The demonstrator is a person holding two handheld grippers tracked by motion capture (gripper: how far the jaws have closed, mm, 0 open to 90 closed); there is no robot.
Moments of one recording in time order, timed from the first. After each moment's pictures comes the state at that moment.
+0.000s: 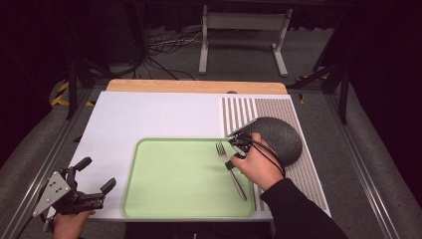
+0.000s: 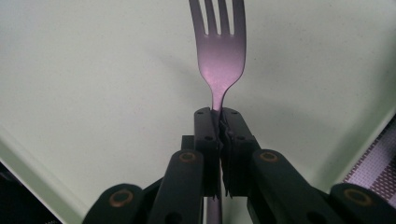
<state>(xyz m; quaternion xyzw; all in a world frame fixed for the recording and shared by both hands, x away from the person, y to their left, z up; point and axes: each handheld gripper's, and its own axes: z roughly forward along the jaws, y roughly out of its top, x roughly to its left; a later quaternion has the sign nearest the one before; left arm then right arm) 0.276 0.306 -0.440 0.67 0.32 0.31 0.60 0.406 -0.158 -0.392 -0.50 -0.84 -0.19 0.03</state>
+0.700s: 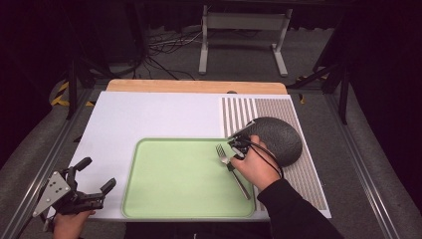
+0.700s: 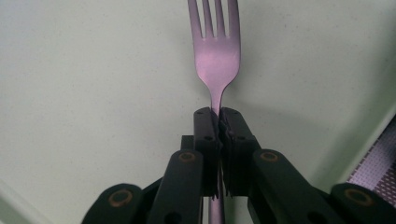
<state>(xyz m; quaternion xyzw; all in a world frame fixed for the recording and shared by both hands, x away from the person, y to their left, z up) 0.276 0.306 -0.440 0.67 0.31 0.31 0.59 0.413 -0.159 -0.411 -0.52 -0.84 -0.17 0.03</state>
